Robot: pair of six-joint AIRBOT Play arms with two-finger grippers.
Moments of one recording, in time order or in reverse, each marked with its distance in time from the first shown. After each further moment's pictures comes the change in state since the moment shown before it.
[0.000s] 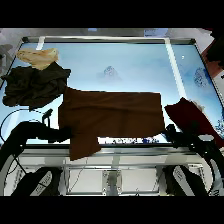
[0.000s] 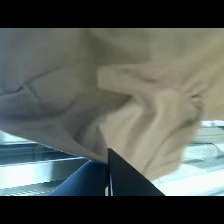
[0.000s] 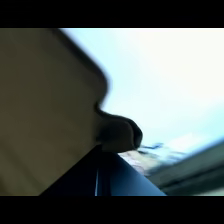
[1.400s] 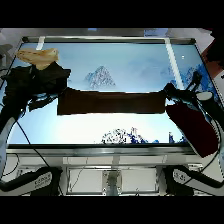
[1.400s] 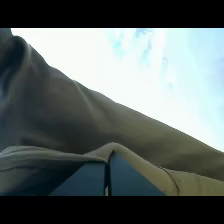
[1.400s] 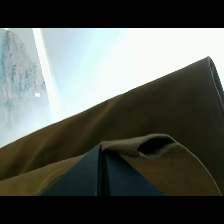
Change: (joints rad) left arm -0.064 -0.406 0.526 -0.132 -0.506 -0.018; right arm 0.374 -0.422 0.677 0.014 -0.298 -0.076
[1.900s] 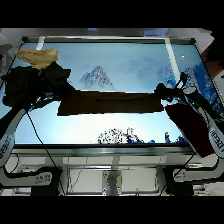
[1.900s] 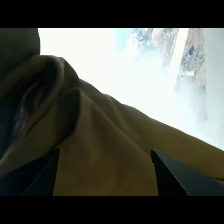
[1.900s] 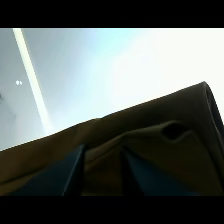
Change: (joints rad) left arm -0.011 -0.168 0.068 0.014 -0.055 0.015; right arm 0.023 -0.234 0.141 -0.022 -0.028 -0.005
